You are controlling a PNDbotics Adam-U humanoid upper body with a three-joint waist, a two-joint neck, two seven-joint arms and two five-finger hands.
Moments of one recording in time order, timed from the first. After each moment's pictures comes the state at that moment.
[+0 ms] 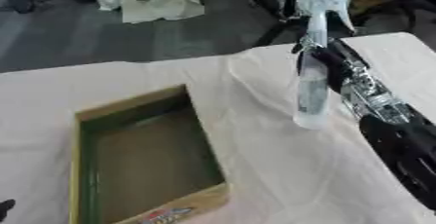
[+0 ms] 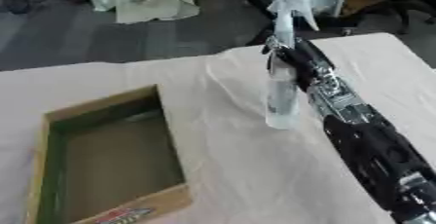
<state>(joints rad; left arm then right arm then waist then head) -0.08 0.23 -0.06 -1.93 0.25 0.10 -0.13 -0.80 -0.68 0.08 -1.12 -0.50 -0.09 0.06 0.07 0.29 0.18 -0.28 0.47</state>
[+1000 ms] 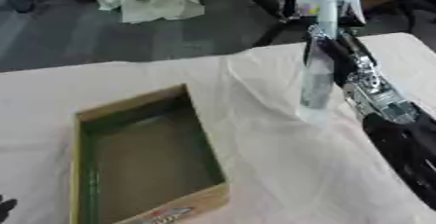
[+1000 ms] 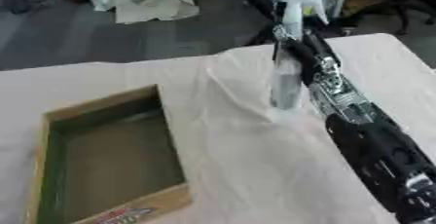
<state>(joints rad) -0.07 0.23 -0.06 -1.93 0.25 0.10 -0.14 -0.78 -0.71 0.08 -1.22 -0.49 -0.16 -0.06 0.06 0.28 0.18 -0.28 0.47</state>
